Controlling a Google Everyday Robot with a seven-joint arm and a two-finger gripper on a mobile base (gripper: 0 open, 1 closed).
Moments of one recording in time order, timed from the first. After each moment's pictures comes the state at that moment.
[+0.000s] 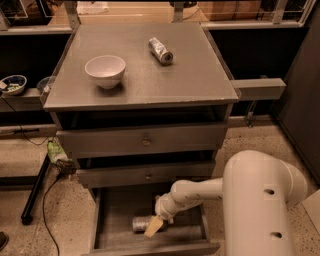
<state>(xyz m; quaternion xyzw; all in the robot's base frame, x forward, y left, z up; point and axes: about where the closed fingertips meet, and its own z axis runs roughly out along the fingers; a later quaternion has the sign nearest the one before) 0.527 0.035 0.277 -0.56 0.77 0.24 0.18</state>
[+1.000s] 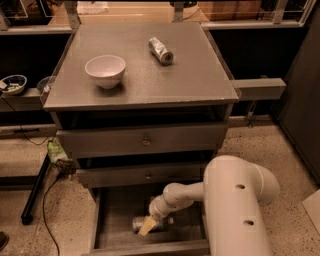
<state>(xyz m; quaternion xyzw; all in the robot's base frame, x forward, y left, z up) 0.552 0.062 0.220 -0.55 0.78 0.24 0.19</state>
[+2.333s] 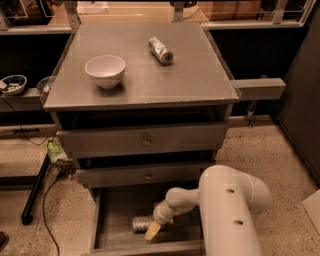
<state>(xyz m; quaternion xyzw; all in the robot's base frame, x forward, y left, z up) 0.547 0.042 0.160 -0.57 0.77 0.24 0.16</state>
